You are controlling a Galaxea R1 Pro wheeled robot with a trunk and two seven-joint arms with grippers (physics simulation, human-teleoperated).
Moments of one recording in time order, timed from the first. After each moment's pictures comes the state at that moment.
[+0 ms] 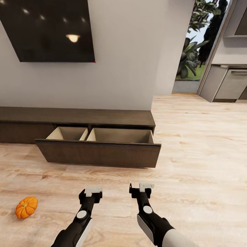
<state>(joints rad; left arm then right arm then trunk) -0.40 -0.07 -0.21 -0.77 0.09 -0.05 0.28 -0.59 0.17 0.52 -0.42 -0.35 -0.29 -0.35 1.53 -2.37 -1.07</state>
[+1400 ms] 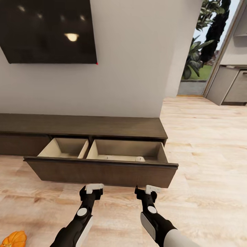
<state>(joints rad) -0.40 -0.07 -0.22 -0.81 0.09 -0.05 0.29 -0.59 0.17 0.38 -0.38 -0.40 -0.29 -0.35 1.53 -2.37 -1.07</state>
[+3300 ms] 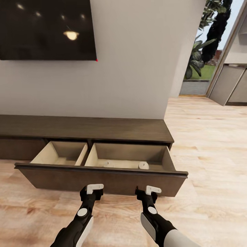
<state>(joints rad) -0.40 -0.07 -0.22 -0.81 0.09 -0.05 0.28 -0.59 0.17 0.38 -0.37 -0.40 -0.29 -0.35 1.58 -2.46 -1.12</state>
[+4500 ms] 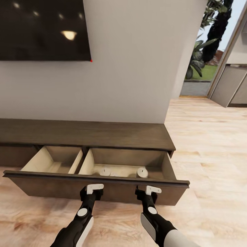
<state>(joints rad) -0.40 -0.07 -0.22 -0.81 0.09 -0.05 0.28 -0.59 0.17 0.38 -0.37 -0.40 -0.30 -0.35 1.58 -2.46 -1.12</state>
